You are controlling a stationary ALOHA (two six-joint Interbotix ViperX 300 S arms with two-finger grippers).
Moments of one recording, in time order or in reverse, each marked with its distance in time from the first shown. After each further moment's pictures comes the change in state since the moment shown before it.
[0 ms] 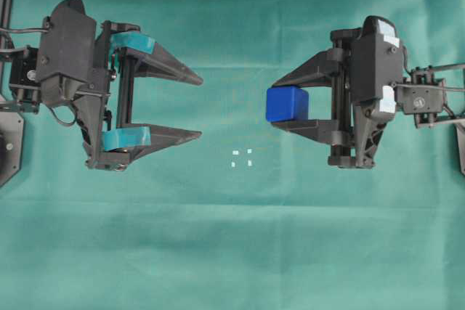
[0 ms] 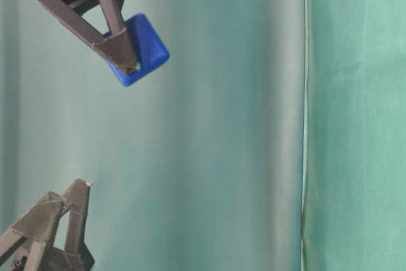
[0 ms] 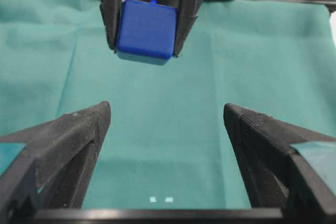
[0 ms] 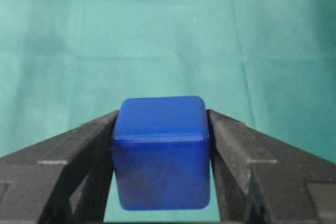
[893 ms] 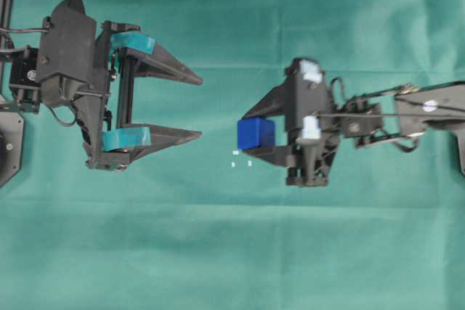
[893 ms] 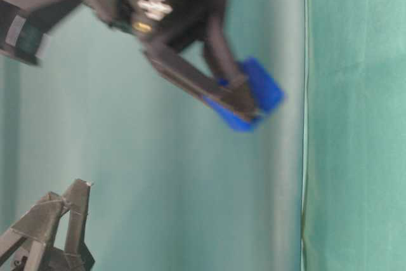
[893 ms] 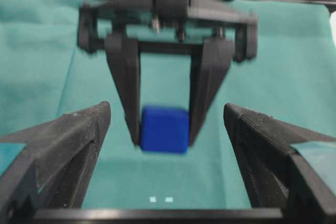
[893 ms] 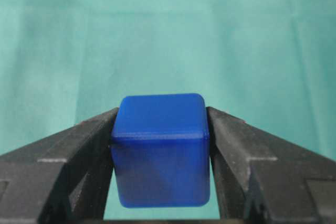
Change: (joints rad) left arm 0.002 0.000 0.002 0.000 0.000 0.000; right arm 0.002 0.276 0.000 0.000 -0.216 0.038
